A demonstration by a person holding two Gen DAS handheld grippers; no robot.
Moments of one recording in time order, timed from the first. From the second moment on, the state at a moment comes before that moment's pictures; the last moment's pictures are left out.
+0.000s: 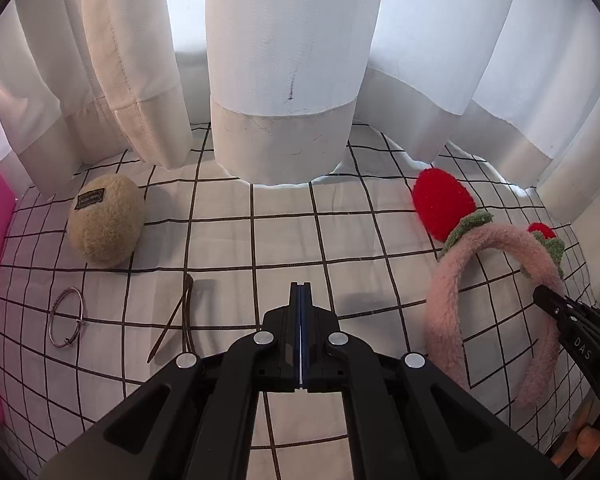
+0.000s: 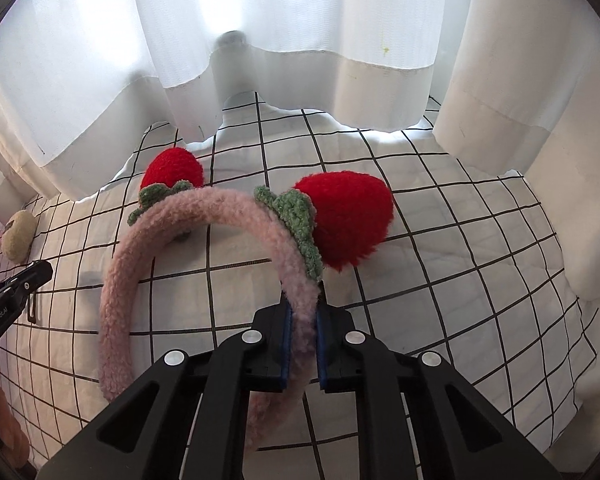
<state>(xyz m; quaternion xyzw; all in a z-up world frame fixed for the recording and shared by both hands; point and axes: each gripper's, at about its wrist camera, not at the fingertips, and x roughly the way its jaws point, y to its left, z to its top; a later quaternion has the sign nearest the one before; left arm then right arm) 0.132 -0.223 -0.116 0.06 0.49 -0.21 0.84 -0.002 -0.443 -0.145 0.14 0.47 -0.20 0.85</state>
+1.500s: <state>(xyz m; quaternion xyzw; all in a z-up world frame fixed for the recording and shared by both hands) 0.137 -0.163 -0.142 0.10 0.52 -0.19 0.83 0.002 -0.437 -0.159 0.16 0.48 -0.18 0.84</state>
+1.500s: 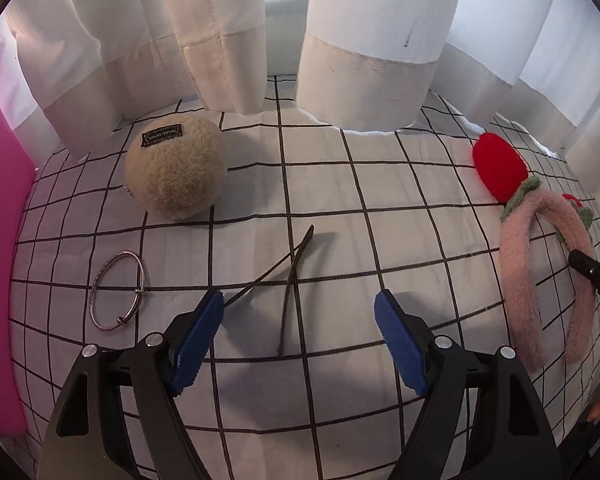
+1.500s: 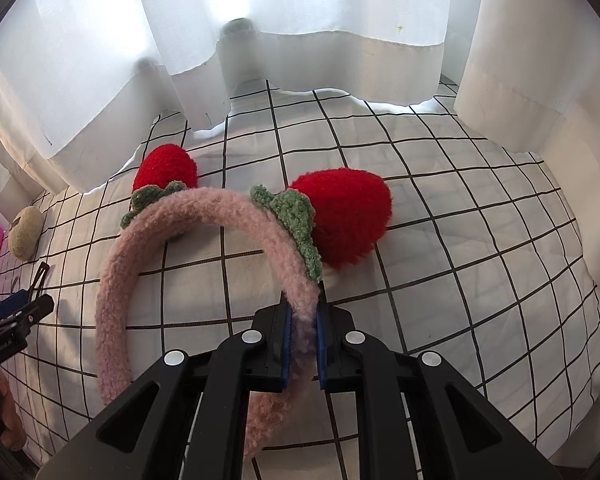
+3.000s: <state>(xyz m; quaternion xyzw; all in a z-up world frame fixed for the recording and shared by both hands) 0.120 -0.105 -0.006 0.02 0.40 -0.16 0.90 0.020 -0.367 -0.042 0.12 0.36 -0.12 0.92</state>
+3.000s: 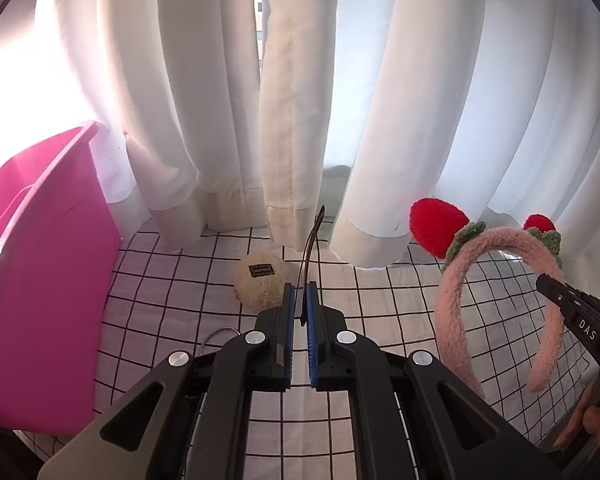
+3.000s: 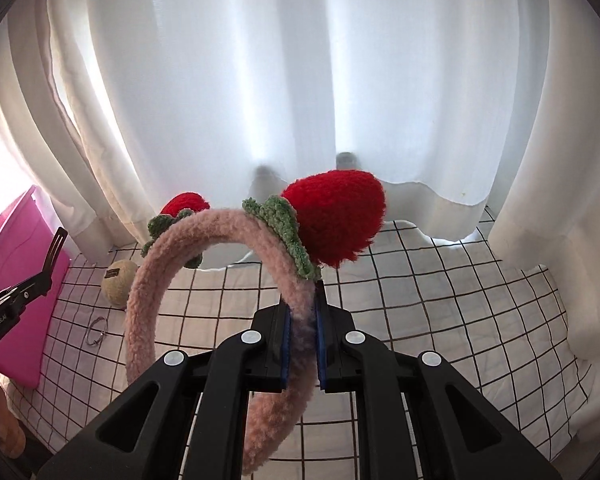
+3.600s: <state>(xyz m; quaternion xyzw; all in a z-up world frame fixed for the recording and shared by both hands) 0.126 0.069 0.098 -0.02 0.31 -0.05 0.95 0.094 -0.200 0.065 0.06 0.28 0.02 0.96</state>
